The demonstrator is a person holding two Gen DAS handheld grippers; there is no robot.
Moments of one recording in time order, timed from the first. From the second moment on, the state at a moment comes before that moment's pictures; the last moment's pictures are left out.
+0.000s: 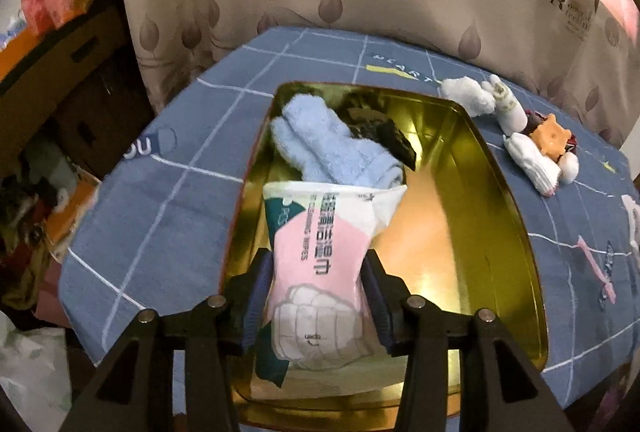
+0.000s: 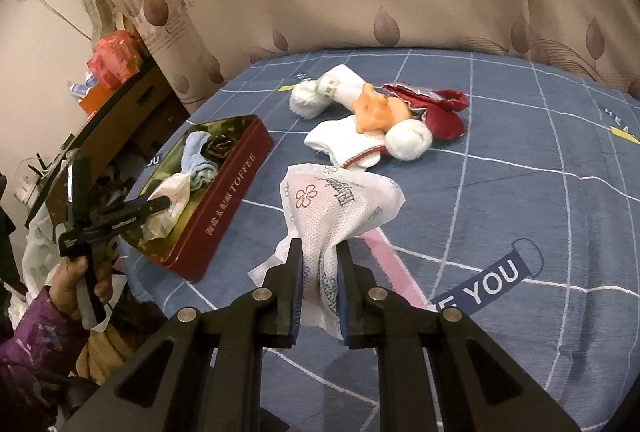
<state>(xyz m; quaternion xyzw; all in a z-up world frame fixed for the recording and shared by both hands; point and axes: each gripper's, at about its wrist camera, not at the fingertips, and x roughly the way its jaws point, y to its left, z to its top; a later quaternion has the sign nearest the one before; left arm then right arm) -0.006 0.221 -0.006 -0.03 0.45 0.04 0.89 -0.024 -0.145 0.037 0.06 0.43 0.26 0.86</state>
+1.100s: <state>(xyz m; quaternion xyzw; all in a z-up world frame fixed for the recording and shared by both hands) -0.101 0.204 0.051 -0.09 0.37 0.15 0.91 0.107 0.089 -0.001 0.09 0.49 0.32 0.80</state>
